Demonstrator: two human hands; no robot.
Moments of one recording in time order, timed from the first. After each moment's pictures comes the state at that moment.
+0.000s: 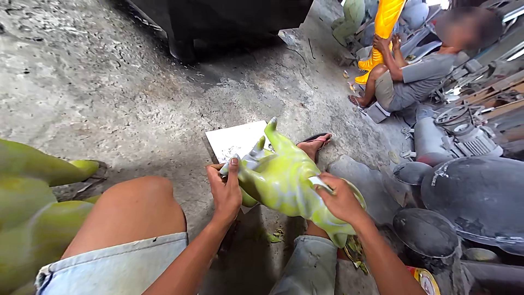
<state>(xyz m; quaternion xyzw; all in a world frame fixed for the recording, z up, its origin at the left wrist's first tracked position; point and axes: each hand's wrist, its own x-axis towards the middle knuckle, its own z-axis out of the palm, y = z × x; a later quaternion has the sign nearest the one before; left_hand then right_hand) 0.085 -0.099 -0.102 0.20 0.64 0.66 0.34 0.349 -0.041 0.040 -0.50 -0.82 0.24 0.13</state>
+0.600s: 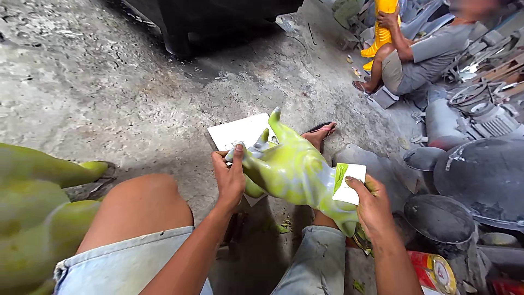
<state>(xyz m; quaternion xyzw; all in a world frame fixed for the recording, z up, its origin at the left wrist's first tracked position) 0.076 -0.080 -0.099 0.21 0.62 0.66 0.37 0.362 -0.089 0.052 -0.59 -0.57 0.38 0.42</state>
